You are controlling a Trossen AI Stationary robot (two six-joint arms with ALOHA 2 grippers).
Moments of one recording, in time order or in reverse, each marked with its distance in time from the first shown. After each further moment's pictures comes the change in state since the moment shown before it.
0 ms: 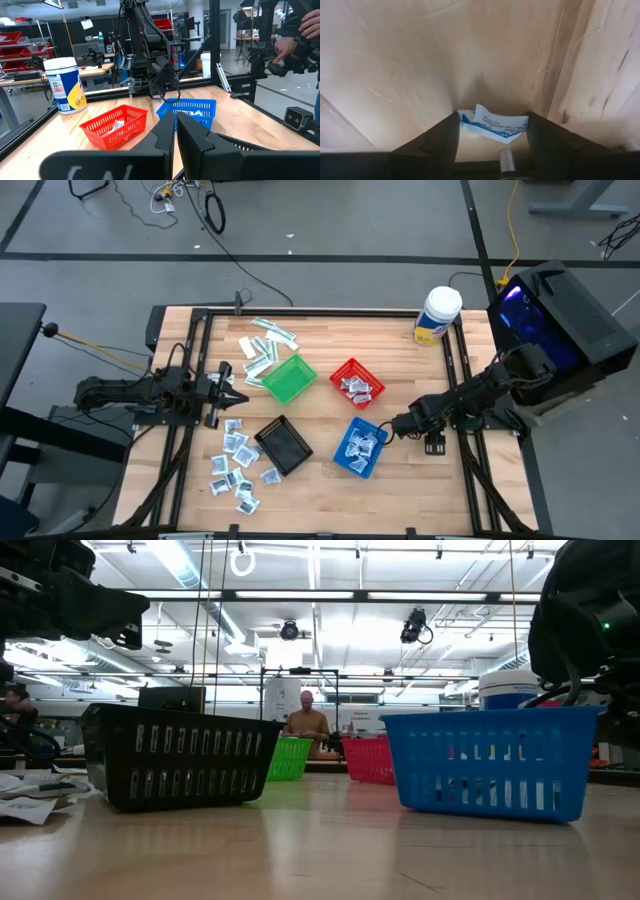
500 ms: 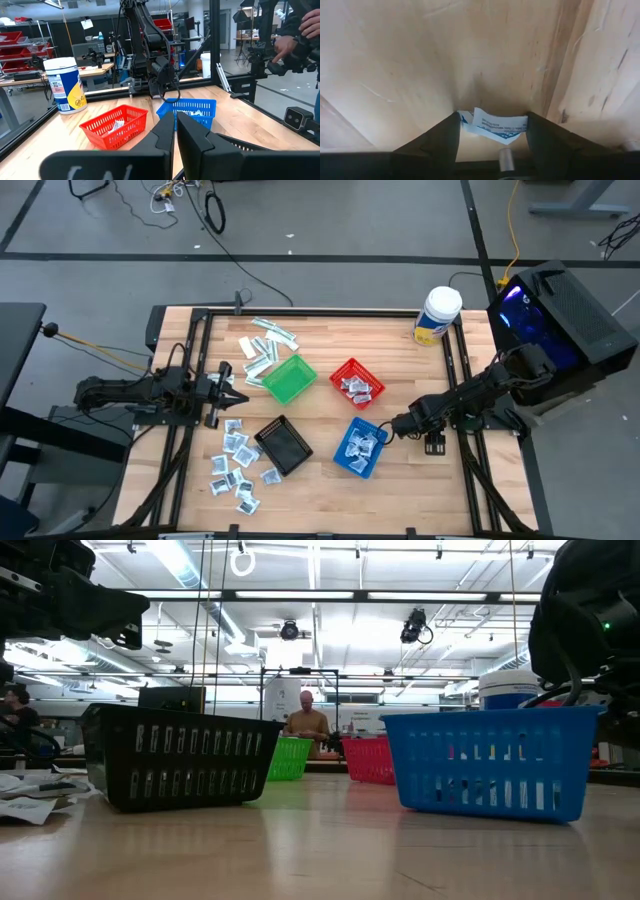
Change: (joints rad) left arm 0.000 0.000 0.000 0.000 0.000 0.000; right arm 0.000 0.000 0.001 -0.017 0.003 0.000
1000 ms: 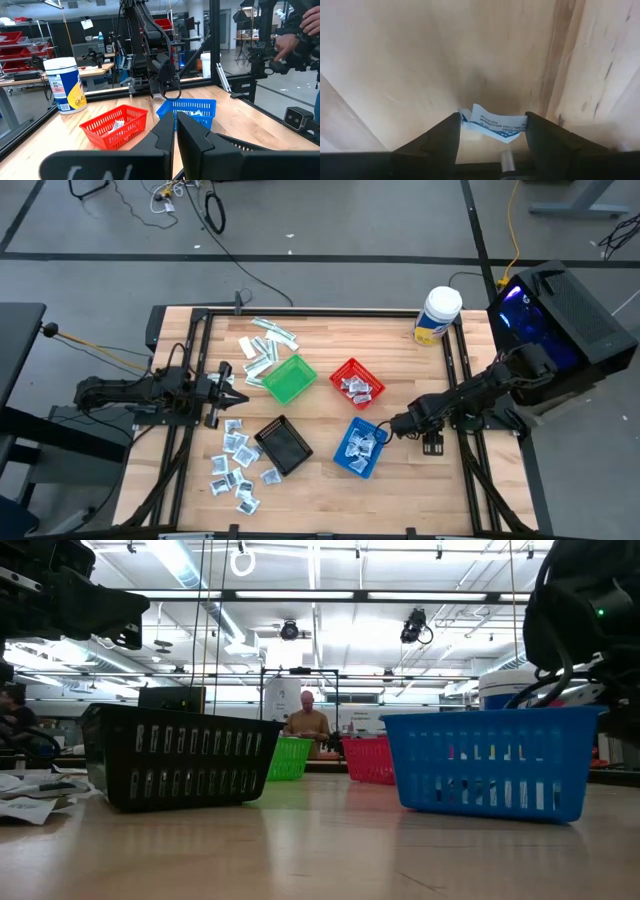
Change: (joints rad) left arm 0.000 0.000 0.000 0.000 0.000 0.000; right arm 0.000 -0.014 0.037 -0.030 0.001 0.000
